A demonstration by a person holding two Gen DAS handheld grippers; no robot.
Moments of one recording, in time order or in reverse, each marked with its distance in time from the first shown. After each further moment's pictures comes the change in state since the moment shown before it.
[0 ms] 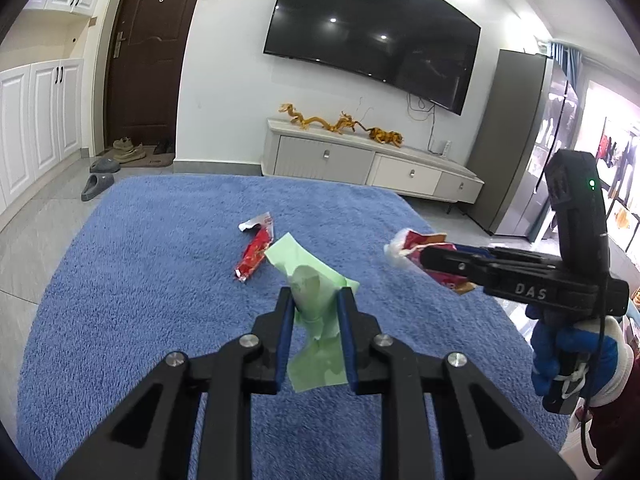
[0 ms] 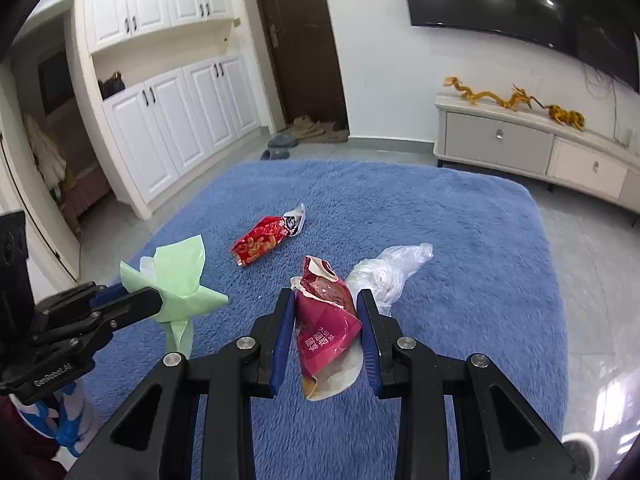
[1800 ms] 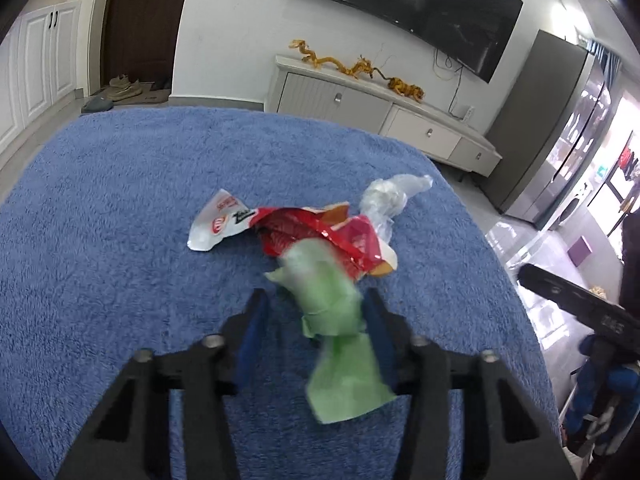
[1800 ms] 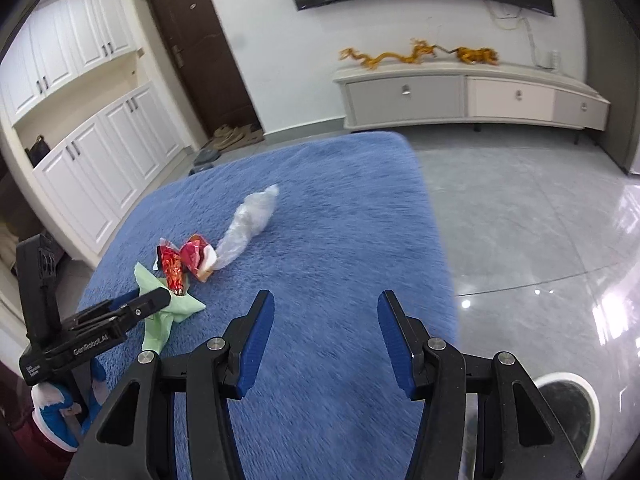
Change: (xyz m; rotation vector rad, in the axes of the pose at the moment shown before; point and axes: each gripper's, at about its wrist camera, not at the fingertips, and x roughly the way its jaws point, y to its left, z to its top) left arm 0.139 0.004 0.023 -0.100 0.217 -0.004; right arm -0.010 -0.120 -0.017 0.252 0.045 -0.157
